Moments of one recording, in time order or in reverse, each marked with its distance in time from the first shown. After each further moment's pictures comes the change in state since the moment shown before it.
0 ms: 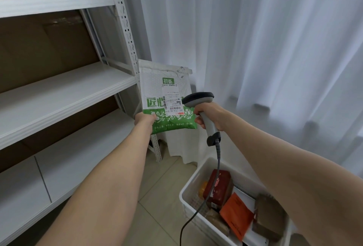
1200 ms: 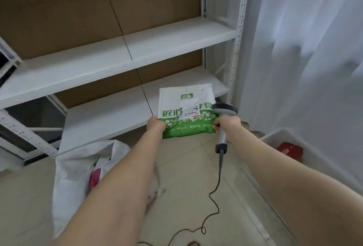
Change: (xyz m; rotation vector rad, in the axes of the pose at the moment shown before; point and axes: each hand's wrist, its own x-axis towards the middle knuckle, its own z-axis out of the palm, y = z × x) left_hand -0.148 -0.183 -0.382 0.189 0.306 -0.116; right_hand -0.156 0.171 0.290 0.007 -0.002 0.306
